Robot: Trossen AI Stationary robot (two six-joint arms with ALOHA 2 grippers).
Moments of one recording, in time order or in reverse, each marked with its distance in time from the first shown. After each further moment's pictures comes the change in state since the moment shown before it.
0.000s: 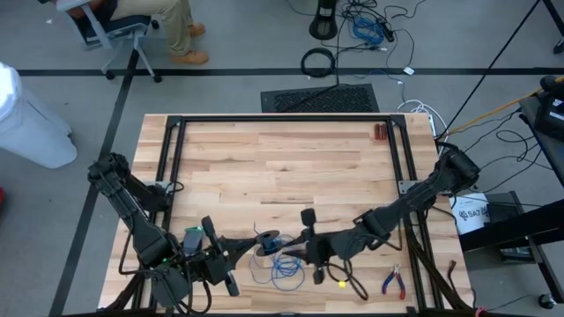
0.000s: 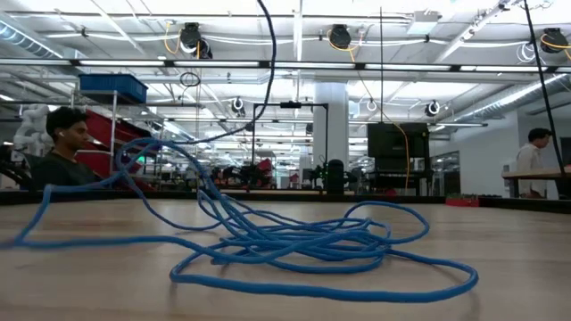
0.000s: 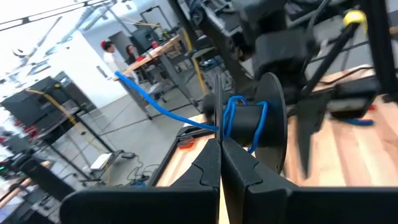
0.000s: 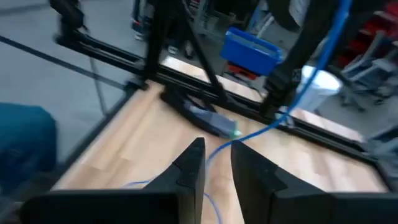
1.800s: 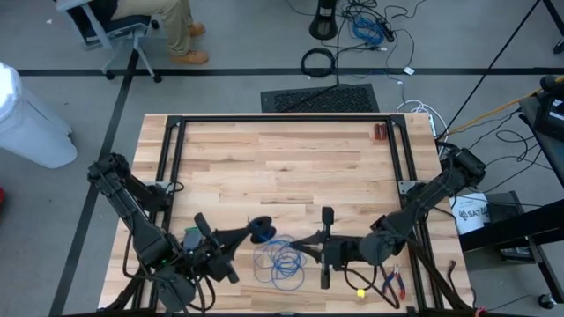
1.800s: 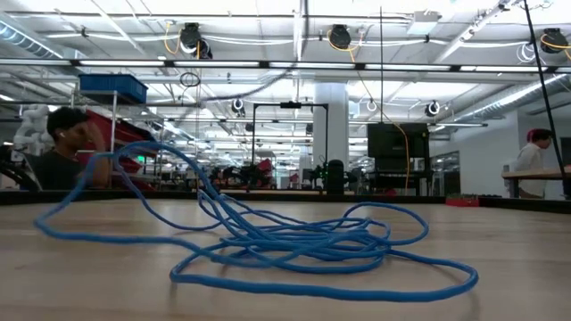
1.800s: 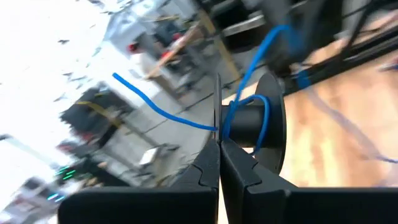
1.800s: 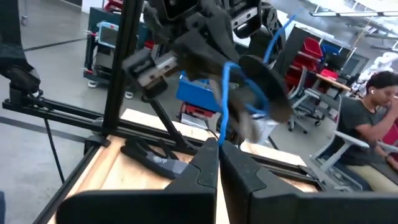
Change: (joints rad) left arm 0.000 0.000 0.000 -0.196 -0.154 0.036; right arm 0.108 -0.063 0.000 0.188 0.280 -0.074
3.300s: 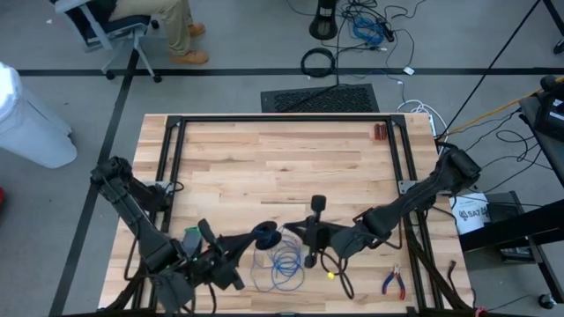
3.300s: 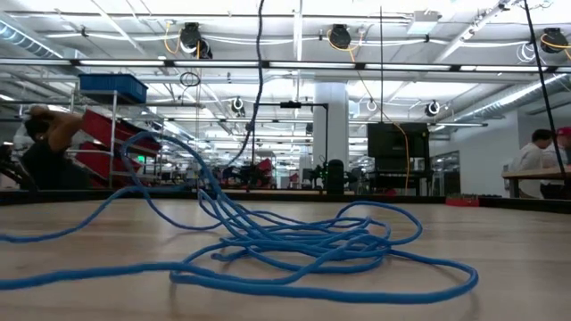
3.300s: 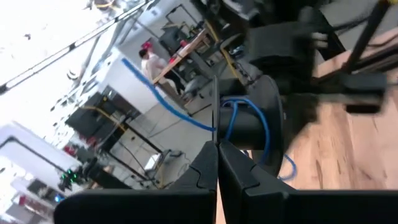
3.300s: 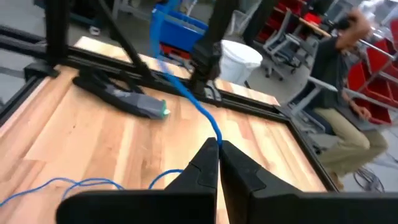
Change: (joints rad) left arm 0.002 0.047 0.000 0.300 0.002 0.253; right arm -0.110 0.044 0.000 -0.259 0.038 0.141
